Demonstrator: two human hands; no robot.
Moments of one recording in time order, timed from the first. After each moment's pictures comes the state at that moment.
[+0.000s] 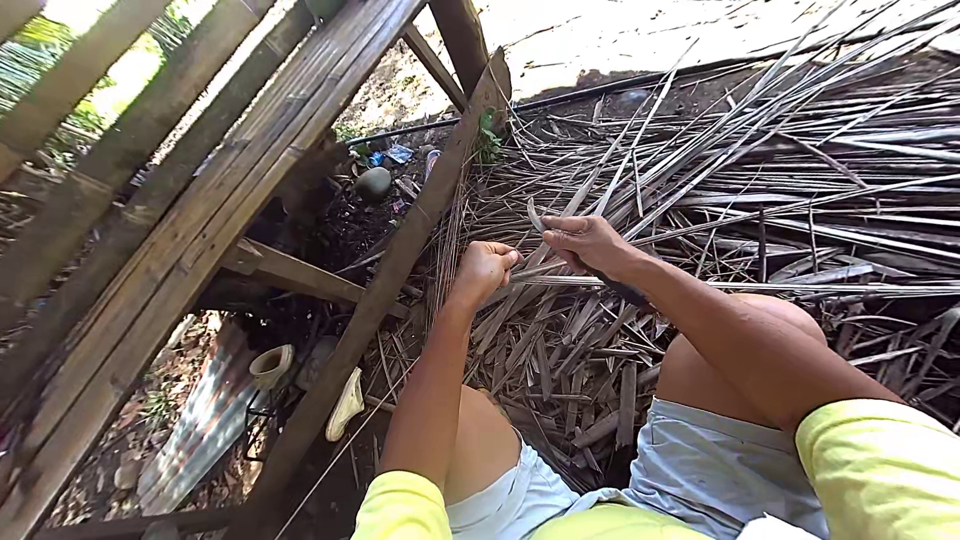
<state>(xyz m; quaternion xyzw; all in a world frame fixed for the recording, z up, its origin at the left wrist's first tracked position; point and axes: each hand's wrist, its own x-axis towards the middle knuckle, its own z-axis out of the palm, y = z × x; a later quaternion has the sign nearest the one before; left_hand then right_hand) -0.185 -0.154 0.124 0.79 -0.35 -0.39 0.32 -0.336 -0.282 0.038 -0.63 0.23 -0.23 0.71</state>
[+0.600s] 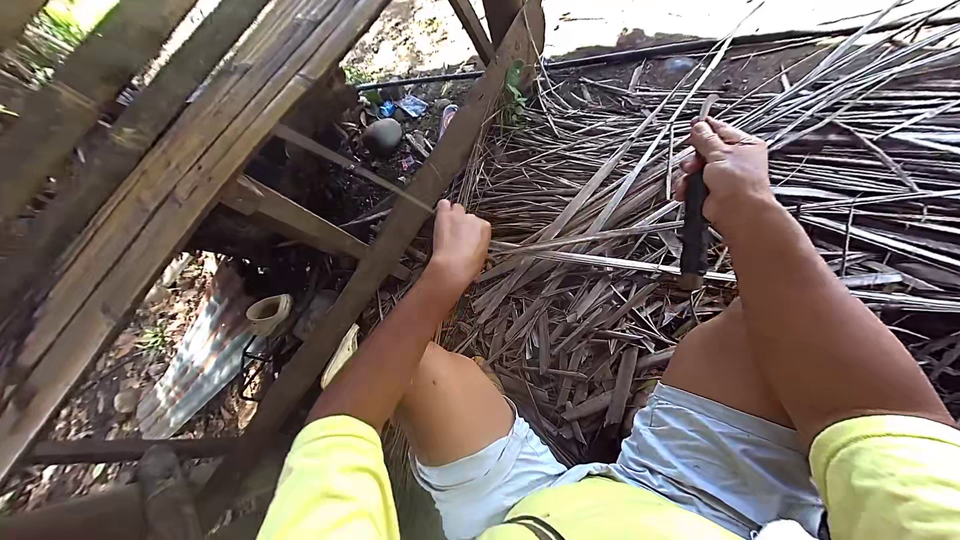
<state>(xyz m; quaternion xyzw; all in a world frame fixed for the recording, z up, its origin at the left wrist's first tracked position) -0.157 -0.132 0.131 0.78 -0.56 -0.03 -0.28 -0.382 -0.353 0.045 -0.47 0.46 -0.40 0.64</state>
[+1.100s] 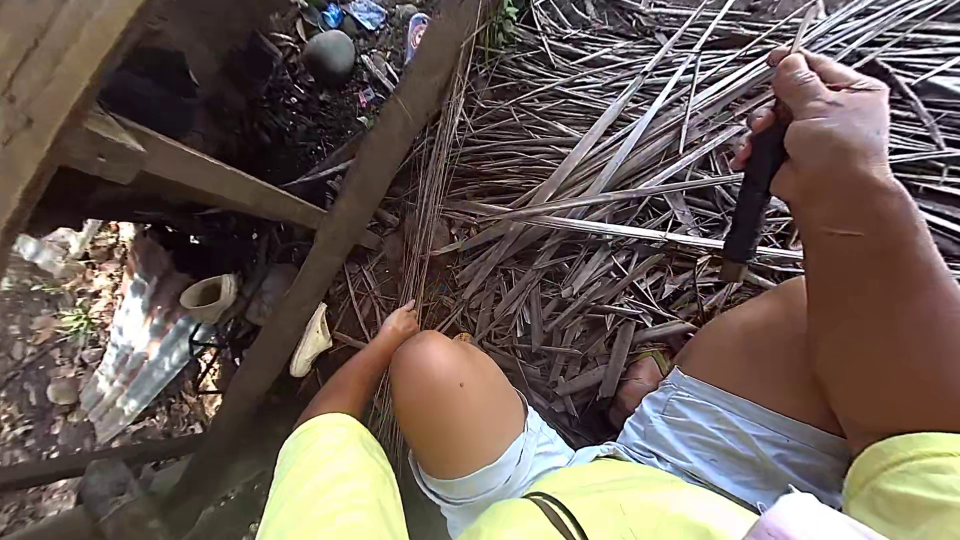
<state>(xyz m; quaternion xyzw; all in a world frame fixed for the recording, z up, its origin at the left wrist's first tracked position) 0.010 0.052 -0.172 0.51 -0.63 -0.28 -0.51 -0.385 -0.338 0.061 -0.49 0.49 -0.40 0.60</state>
